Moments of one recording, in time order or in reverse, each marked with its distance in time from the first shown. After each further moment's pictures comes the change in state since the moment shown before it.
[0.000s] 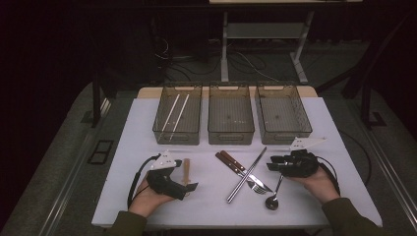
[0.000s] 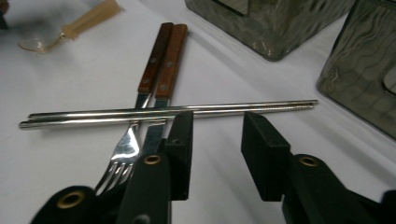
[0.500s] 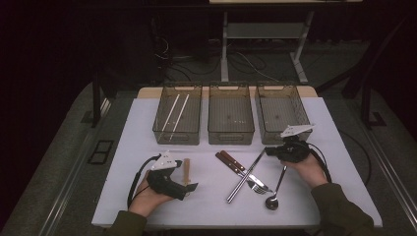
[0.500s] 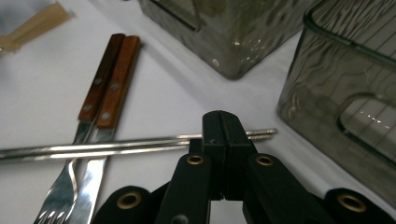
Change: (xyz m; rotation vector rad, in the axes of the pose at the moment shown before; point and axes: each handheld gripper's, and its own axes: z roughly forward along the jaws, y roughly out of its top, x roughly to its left) left arm 0.000 -0.001 0.001 0.013 0.001 0.000; right arm -0.029 0.024 0.026 0.043 -0.054 0.023
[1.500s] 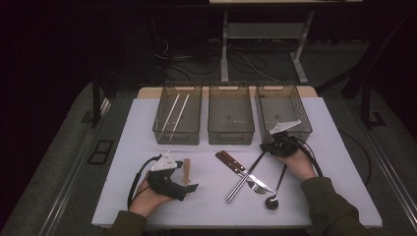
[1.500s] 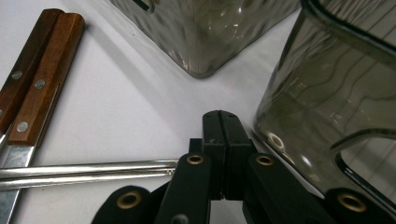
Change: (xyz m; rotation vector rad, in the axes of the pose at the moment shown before) left arm -0.001 0.000 0.000 -0.001 -0.011 0.012; right arm -0.011 0.007 0.034 0.077 -0.085 -0.041
